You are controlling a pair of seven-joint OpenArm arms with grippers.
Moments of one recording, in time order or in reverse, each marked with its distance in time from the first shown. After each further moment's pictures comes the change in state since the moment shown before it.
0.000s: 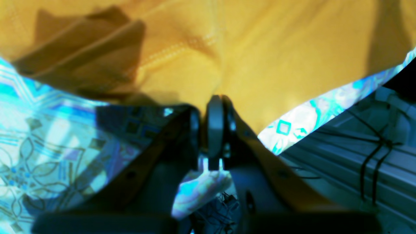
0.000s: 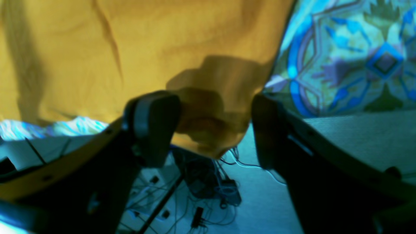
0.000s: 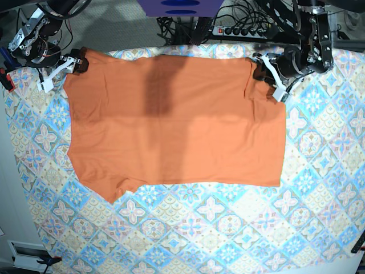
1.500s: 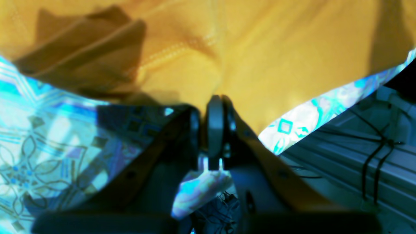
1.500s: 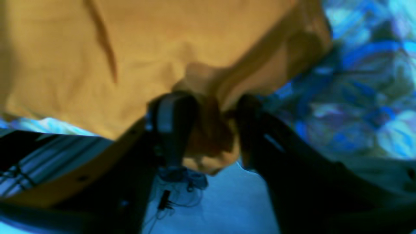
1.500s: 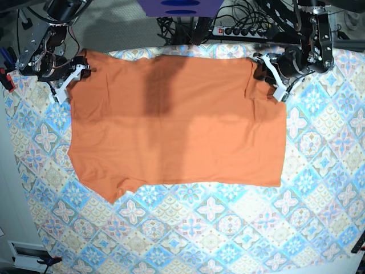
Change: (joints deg) left arm 0.0 -0.2 0.0 0.0 0.0 0.0 0.0; right arm 1.2 0.9 -13.1 0.5 -4.8 -1.3 1.5
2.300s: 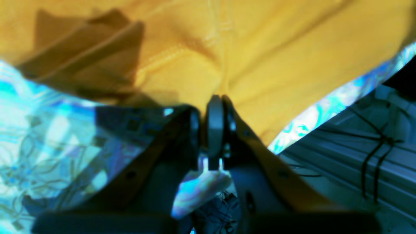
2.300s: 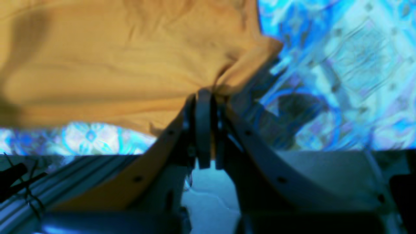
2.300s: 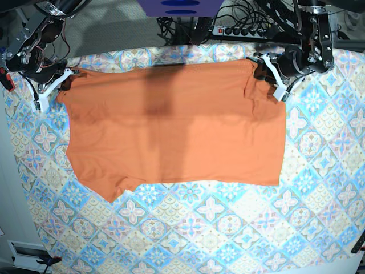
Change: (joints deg) left arm 0.1 0.0 0.0 0.0 0.0 -0.2 0.1; right arm -2.3 -2.9 8.5 20.5 2.0 0.9 -1.8
